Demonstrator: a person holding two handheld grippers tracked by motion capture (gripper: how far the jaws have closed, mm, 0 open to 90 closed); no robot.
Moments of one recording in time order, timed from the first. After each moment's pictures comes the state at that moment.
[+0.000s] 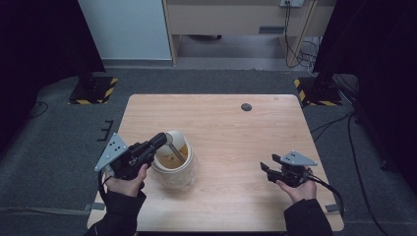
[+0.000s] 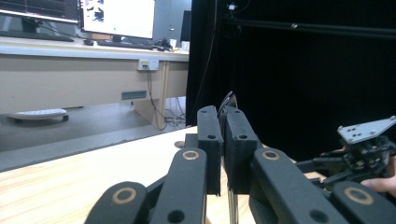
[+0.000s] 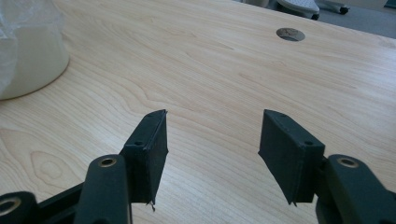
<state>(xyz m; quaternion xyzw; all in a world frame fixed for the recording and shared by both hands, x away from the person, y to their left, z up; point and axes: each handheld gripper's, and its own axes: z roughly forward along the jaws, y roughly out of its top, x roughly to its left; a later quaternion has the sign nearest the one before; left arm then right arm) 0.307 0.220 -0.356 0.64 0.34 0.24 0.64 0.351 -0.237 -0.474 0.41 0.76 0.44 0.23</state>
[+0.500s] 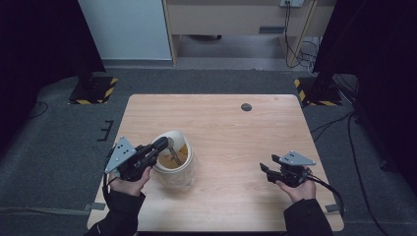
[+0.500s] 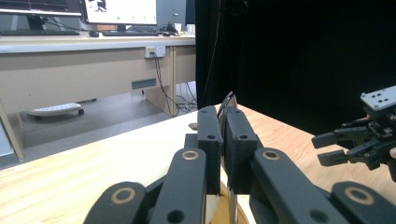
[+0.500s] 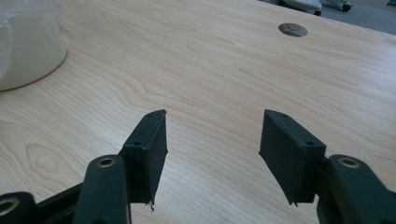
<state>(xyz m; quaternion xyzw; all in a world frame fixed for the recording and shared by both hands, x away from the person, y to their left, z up) 0.312 0.216 -0.373 0.67 0.33 0.26 0.61 0.353 -0.237 -0.477 0.41 0.77 0.43 0.23</state>
